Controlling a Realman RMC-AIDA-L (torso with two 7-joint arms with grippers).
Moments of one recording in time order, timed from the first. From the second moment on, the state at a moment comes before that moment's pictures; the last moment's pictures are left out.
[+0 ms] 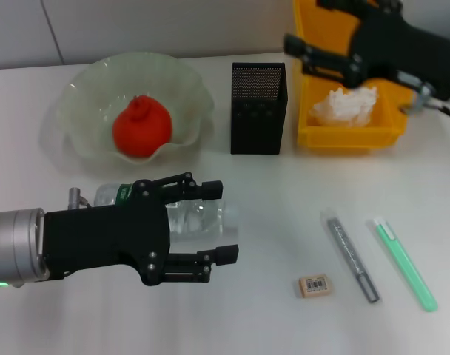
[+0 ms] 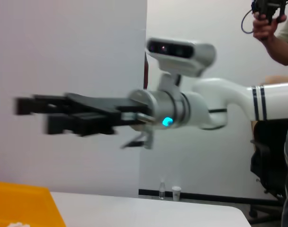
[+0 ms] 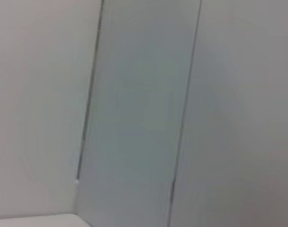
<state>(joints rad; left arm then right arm) -0.40 -2.07 1.25 0.74 1.50 1.67 -1.16 0.23 2.08 -1.21 -1.15 -1.30 -1.16 1.21</state>
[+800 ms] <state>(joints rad) -0.41 -2.07 1.24 0.72 1.48 1.58 -1.10 0.09 2.08 -1.00 -1.10 -1.55 -1.48 1.33</state>
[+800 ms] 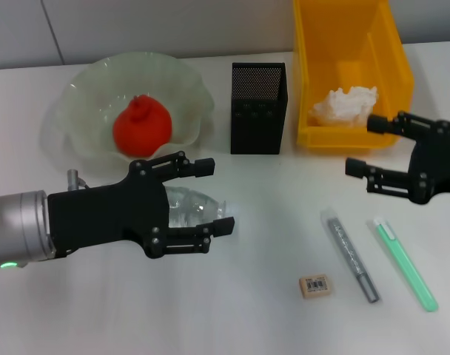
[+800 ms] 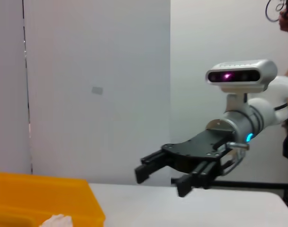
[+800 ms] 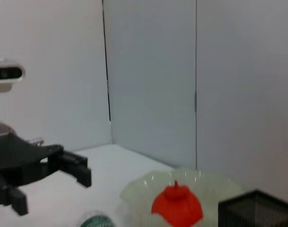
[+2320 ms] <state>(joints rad) -0.52 -2.07 1.46 1.12 2.03 1.24 -1.46 0.05 2.09 -1.00 -1.17 -1.69 -1.54 1.52</state>
